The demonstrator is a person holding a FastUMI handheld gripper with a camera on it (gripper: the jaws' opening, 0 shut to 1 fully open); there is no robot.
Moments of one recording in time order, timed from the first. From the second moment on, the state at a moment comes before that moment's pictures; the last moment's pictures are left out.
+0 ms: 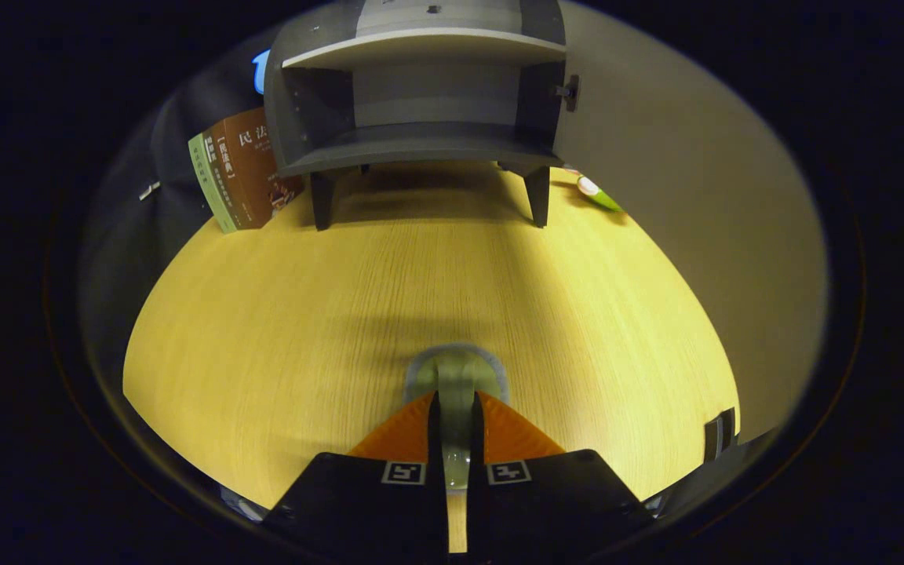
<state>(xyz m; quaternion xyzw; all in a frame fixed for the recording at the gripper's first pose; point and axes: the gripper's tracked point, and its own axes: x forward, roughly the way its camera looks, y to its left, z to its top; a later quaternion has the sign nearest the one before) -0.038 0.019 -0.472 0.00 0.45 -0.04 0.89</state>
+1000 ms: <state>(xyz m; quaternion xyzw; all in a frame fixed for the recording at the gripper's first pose) 0.133 0.039 -0.114 0.03 0.24 -0.01 0.97</state>
